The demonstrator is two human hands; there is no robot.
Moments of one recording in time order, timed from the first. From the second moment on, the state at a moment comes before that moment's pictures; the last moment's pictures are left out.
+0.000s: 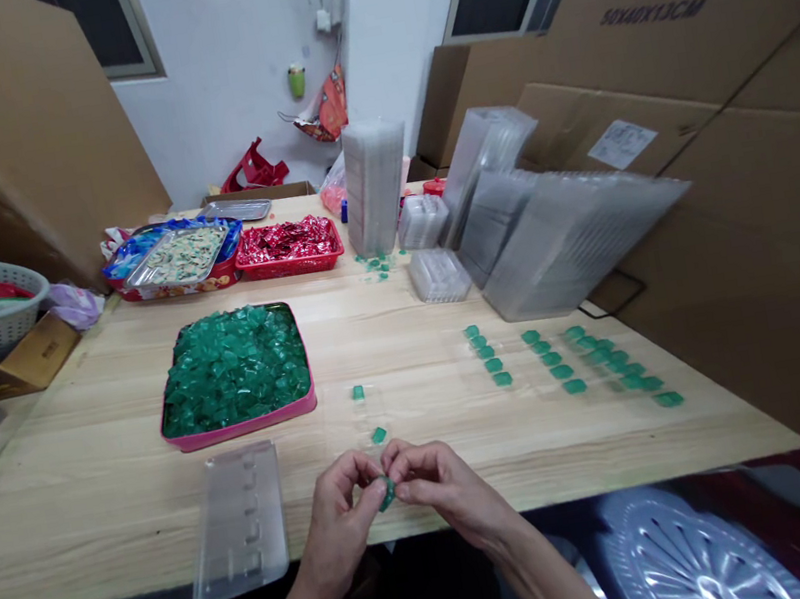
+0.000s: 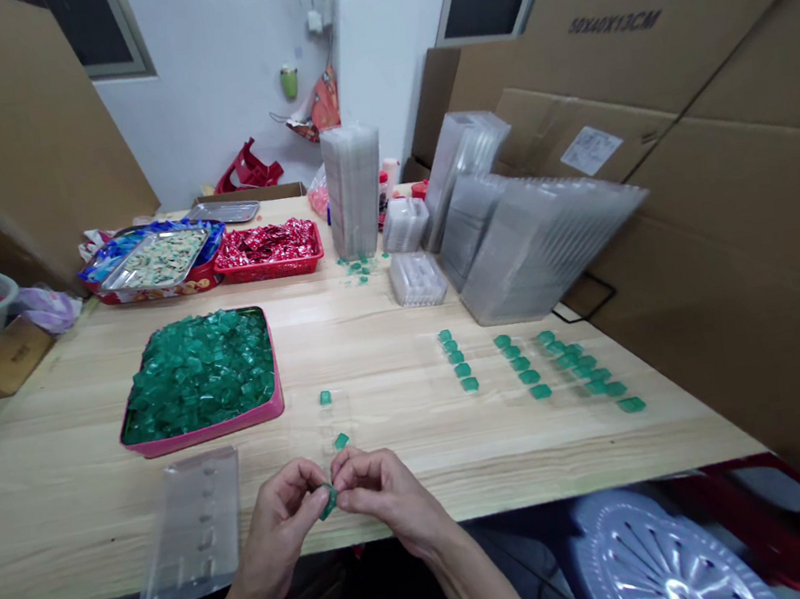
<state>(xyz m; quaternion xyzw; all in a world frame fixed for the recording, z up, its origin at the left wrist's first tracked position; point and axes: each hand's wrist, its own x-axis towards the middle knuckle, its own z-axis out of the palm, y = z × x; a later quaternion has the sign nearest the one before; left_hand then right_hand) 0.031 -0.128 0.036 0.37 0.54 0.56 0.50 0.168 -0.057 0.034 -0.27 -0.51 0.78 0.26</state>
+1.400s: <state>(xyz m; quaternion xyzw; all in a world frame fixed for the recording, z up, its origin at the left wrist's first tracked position) -0.001 -0.105 -0.013 0.13 0.38 0.67 0.62 0.155 0.024 0.012 -0.33 -0.57 0.70 0.27</state>
